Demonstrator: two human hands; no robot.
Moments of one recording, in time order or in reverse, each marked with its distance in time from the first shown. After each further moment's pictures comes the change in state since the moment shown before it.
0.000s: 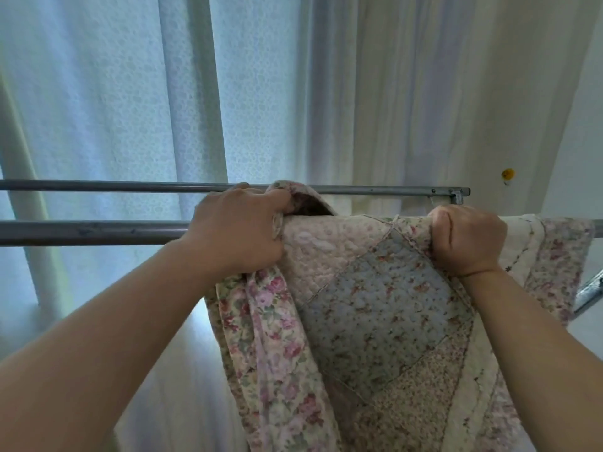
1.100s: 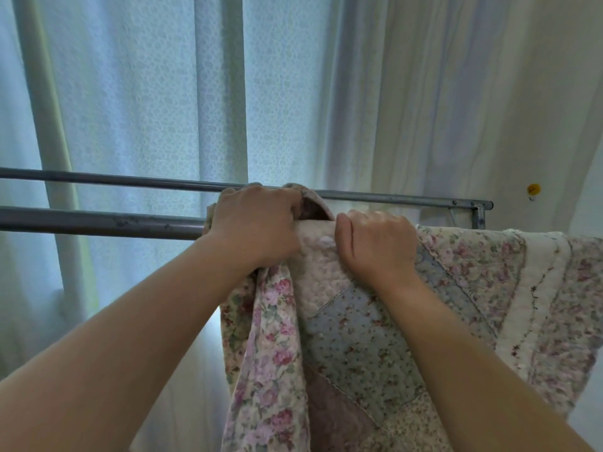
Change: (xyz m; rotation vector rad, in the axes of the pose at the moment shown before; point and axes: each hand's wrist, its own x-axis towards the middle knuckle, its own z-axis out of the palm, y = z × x) left_hand -0.002 0.005 -0.011 -0.011 -0.040 -0.156; right_hand 0.023 -0.143 -0.009 0.179 -0.105 -0.085
